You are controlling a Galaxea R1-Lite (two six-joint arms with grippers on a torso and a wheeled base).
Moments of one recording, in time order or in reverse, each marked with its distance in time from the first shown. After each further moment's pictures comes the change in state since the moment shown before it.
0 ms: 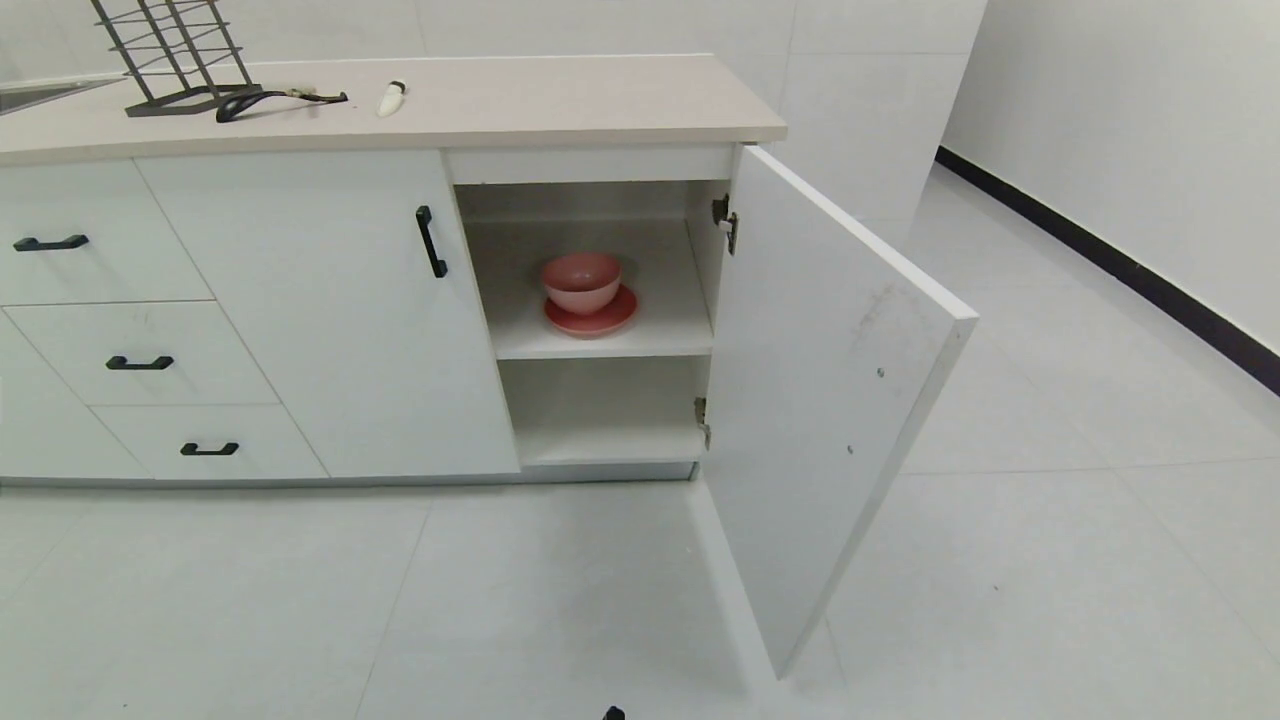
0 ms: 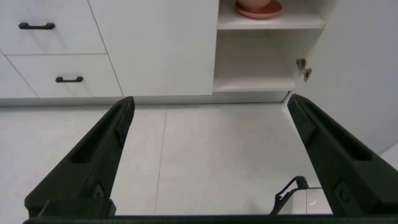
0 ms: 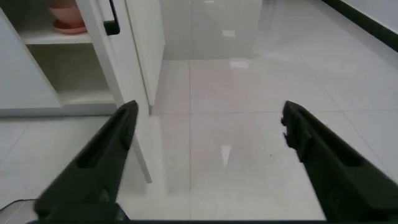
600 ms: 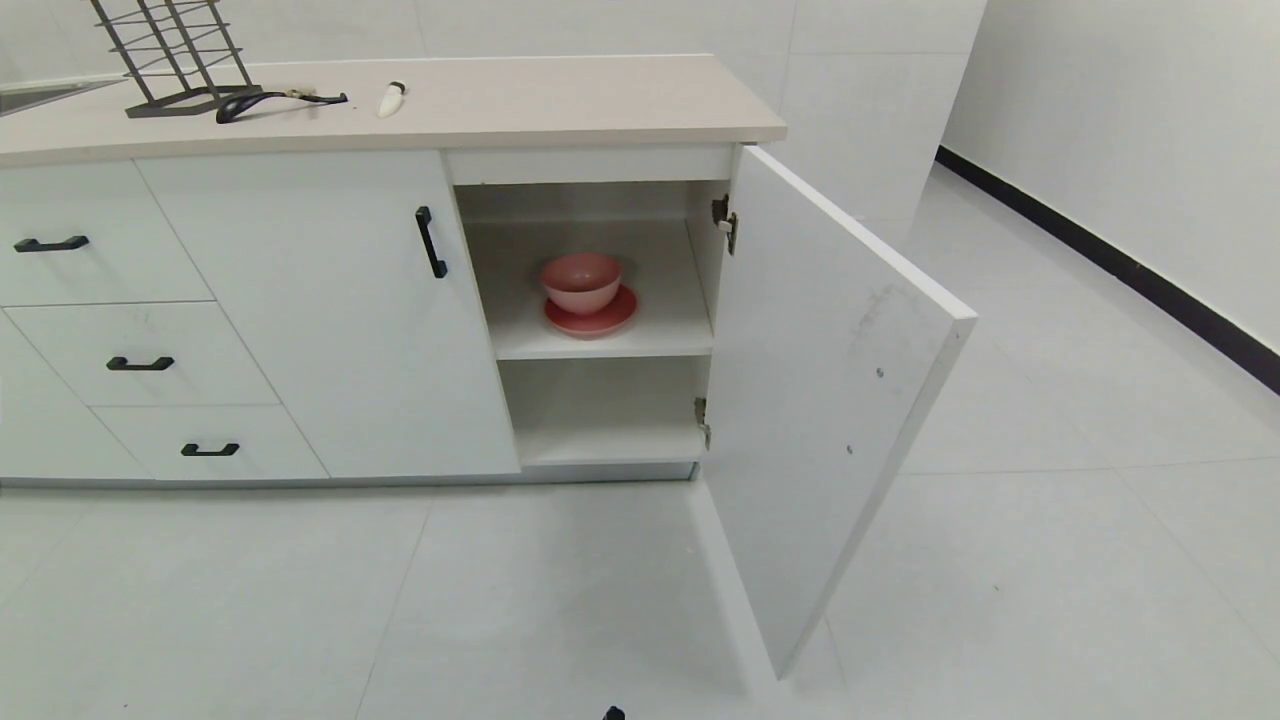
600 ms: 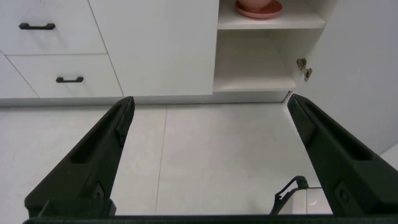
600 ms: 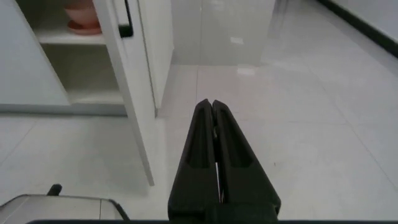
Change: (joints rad) left arm 0.000 0.000 0.000 0.000 0.004 0.001; right arm 0.000 0.000 0.002 -0.107 0.076 -0.046
